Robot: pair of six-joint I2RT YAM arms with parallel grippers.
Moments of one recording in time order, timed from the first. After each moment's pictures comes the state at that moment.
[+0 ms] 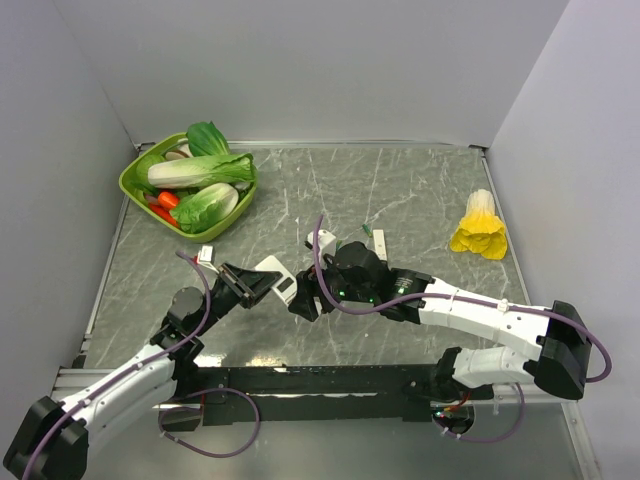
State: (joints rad) left arm -0.58 0.65 0.07 0.61 0.19 -1.44; right arm 1.06 1.20 0.87 -0.19 -0.13 0.44
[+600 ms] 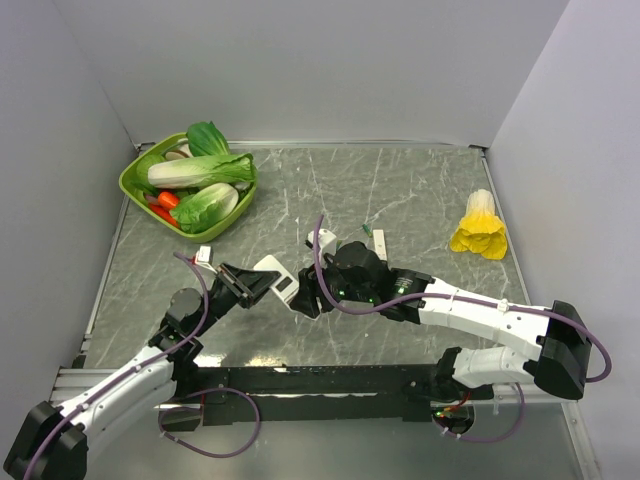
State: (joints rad) left arm -0.57 0.62 0.07 0.60 0.19 -1.45; right arm 1.06 1.20 0.87 -0.19 -0.12 0.44
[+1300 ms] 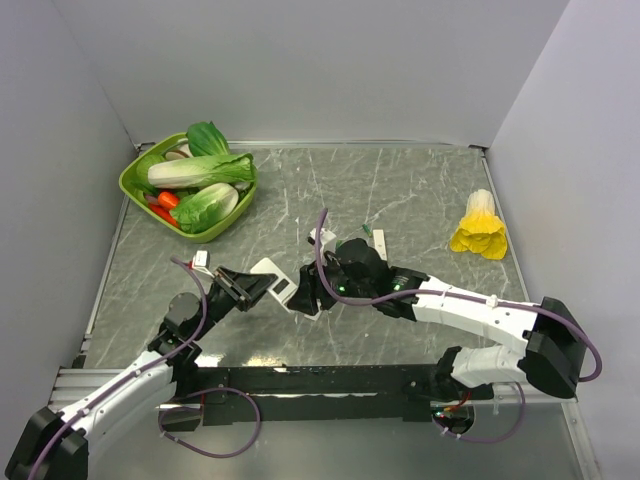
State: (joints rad) left arm -0.56 0.57 0.02 0.61 0.18 -1.45; right arm 1.00 1.24 0.82 -0.07 -0.24 0.50
